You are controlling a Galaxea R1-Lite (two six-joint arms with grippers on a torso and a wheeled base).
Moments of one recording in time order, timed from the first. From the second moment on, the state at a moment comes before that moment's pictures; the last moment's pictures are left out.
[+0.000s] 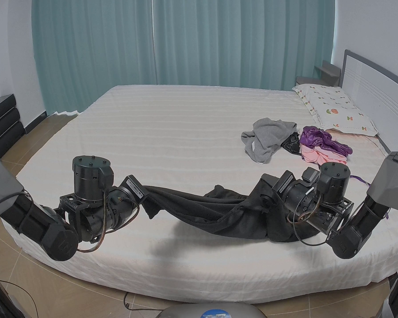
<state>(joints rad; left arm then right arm) -0.45 1.86 -0.63 -0.83 0.11 -1.01 0.46 2.08 -0.59 -1.36 0.02 0.94</state>
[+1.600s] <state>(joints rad) -0.45 1.75 -0.53 -0.82 0.11 -1.00 0.51 1.96 -0.46 -1.40 -0.07 0.75</state>
